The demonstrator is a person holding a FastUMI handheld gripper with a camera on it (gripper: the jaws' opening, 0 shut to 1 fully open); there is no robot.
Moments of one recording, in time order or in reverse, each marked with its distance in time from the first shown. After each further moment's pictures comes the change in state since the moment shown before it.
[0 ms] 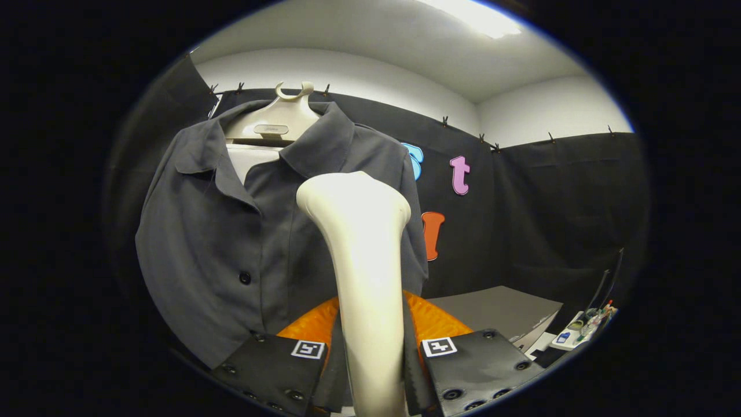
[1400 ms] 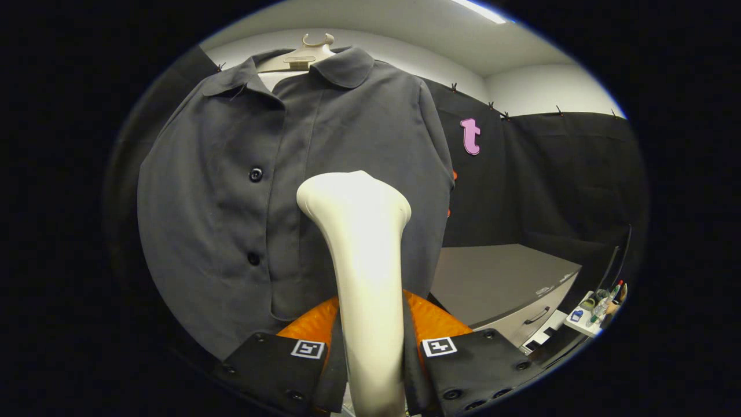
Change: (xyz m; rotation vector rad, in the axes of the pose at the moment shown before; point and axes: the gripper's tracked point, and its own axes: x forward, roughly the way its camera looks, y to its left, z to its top) arm -0.029 0.020 -0.128 0.012 0.183 0.043
